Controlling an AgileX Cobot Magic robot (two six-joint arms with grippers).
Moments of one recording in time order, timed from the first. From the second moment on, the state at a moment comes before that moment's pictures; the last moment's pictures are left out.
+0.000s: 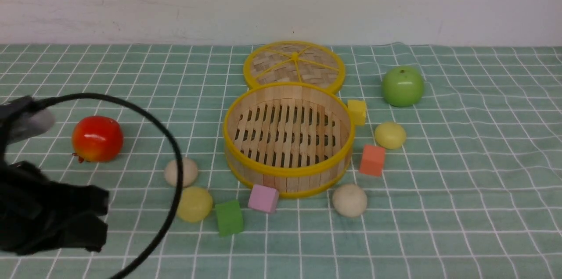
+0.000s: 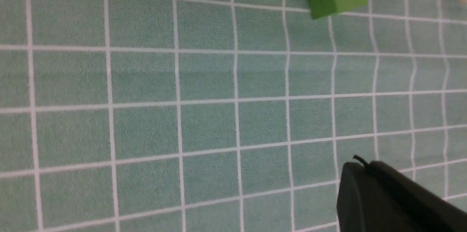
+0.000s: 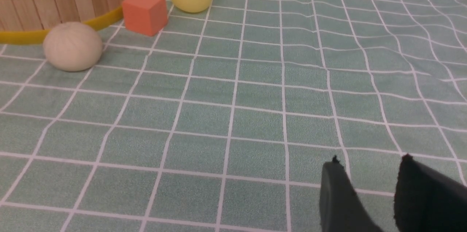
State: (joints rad) right arm 0.00 -0.01 0.02 0.10 0.38 -0.13; left arm -0.08 1.15 -0.85 -0.39 0.95 0.04
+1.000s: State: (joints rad) right arm 0.00 -0.01 0.02 0.10 0.38 -0.13; left arm -0.34 1.88 -1.30 0.01 0.77 -0.10
